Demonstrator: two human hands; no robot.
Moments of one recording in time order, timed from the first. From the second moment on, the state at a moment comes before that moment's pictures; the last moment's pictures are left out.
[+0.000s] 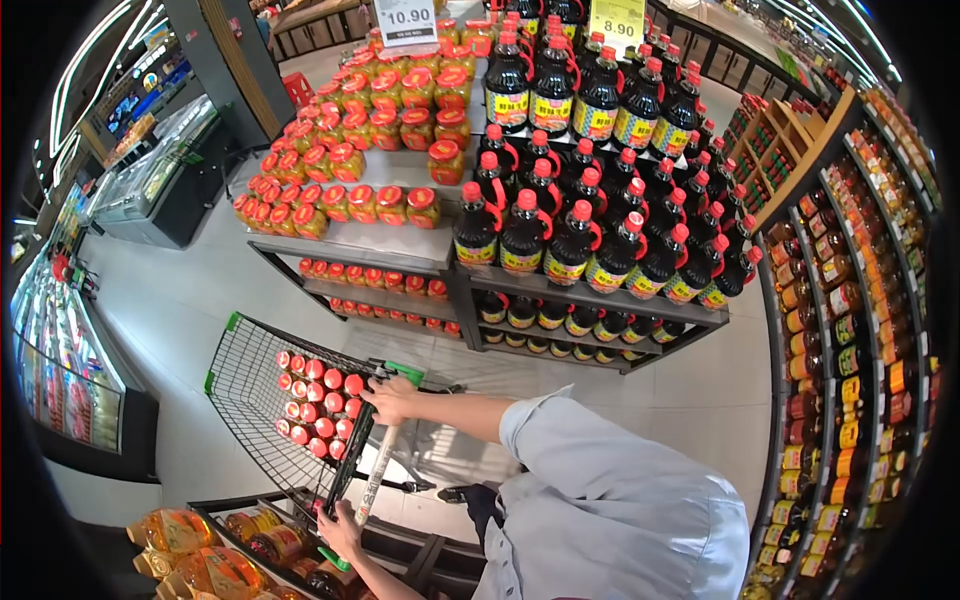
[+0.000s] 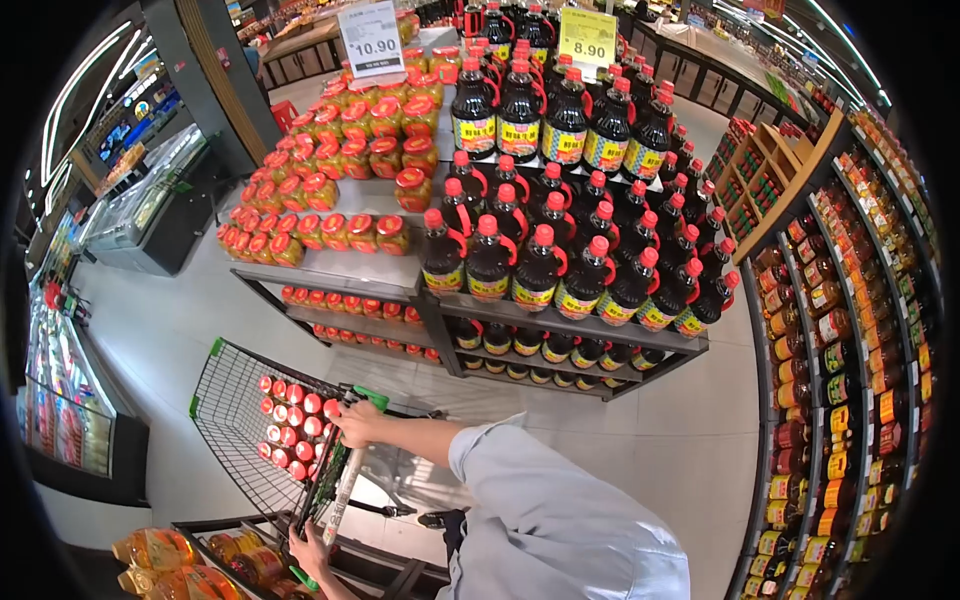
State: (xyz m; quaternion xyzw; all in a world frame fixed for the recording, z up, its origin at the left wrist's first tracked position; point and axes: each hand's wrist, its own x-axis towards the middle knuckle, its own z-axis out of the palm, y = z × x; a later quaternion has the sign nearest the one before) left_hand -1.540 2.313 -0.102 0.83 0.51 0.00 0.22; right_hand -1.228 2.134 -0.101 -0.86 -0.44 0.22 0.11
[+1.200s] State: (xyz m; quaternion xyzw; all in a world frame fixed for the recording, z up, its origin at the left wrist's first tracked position) left_hand -1.606 2.192 -0.081 0.84 0.49 0.00 0.23; right_hand -1.308 1.998 -0.078 -0.89 -0.40 0.19 0.13
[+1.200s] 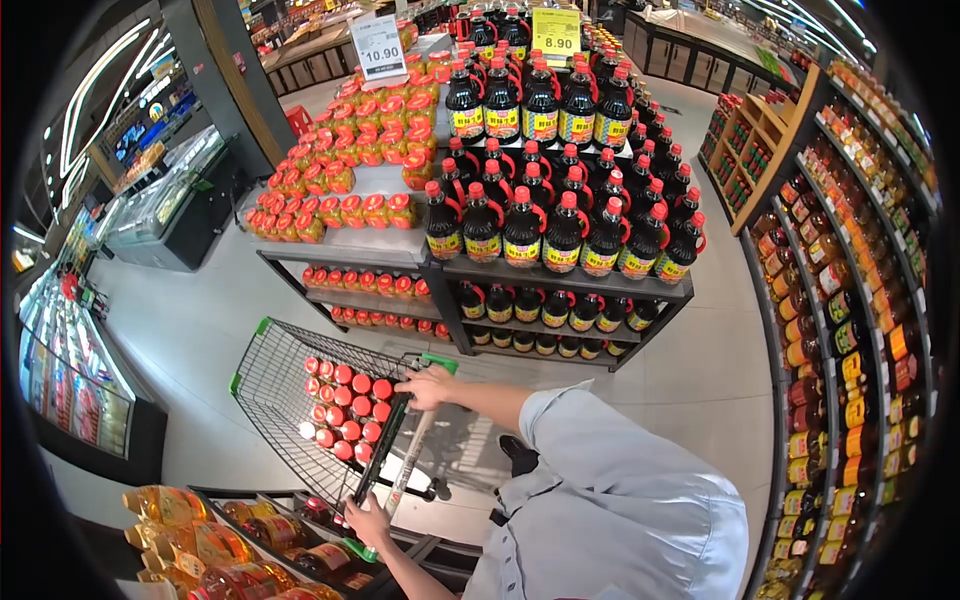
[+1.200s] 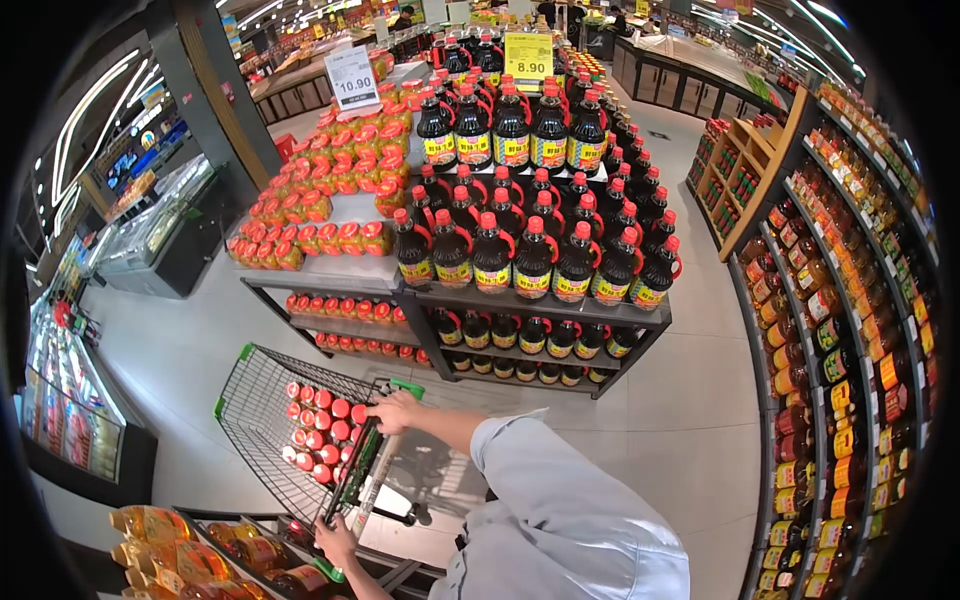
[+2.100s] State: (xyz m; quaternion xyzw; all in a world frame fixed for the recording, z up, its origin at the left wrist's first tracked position) left_hand -1.646 2.135 -0.099 0.85 0.45 0.01 0.27; right_hand -1.340 1.921 -0.077 -0.87 -0.42 0.21 0.16
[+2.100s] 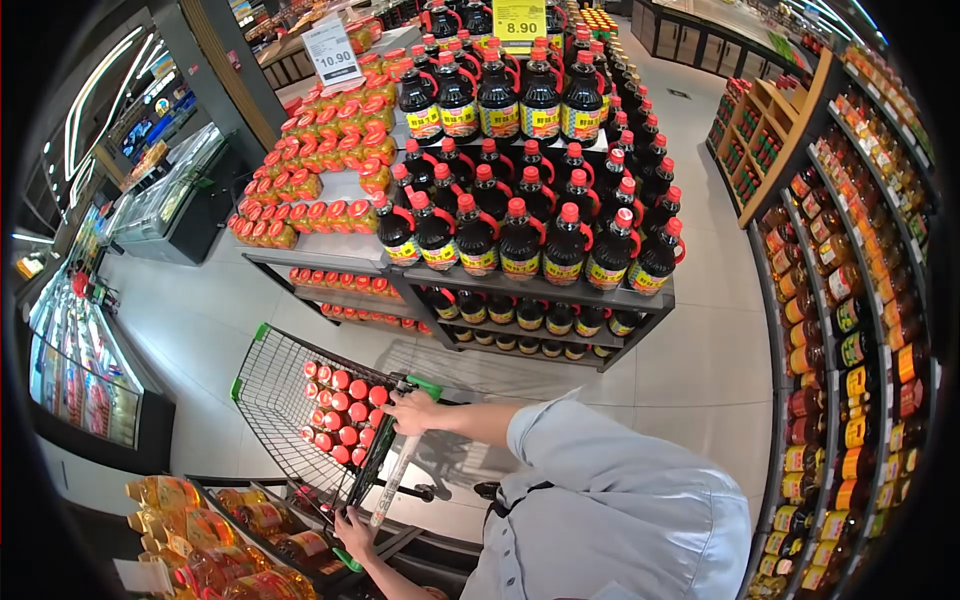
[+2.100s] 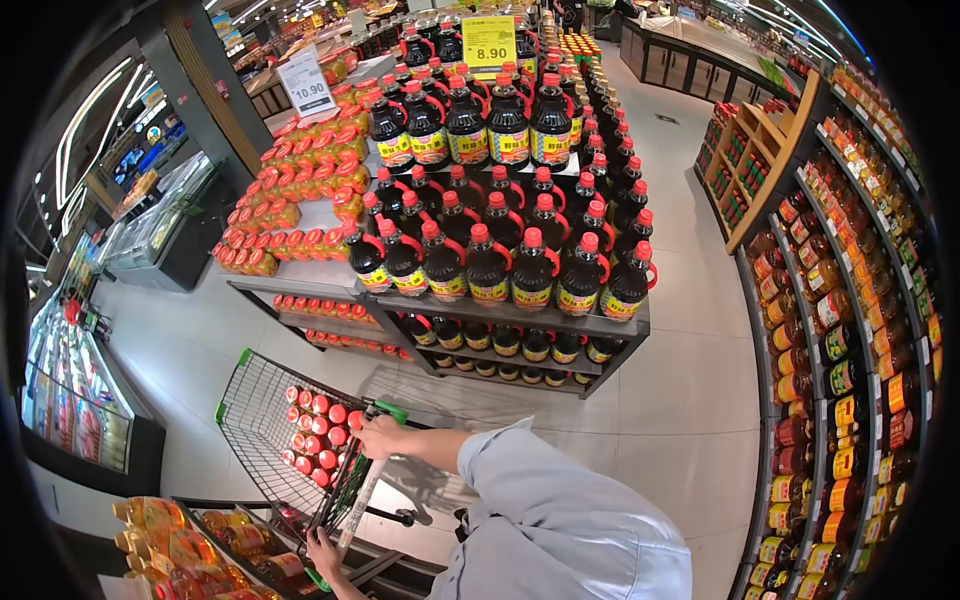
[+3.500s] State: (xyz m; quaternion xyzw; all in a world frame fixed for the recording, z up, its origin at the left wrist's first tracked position) left_hand -1.682 1.904 -0.081 0.81 0.55 0.04 0.19; right_hand -1.378 1.736 -0.073 -0.88 -0.42 0.18 0.13
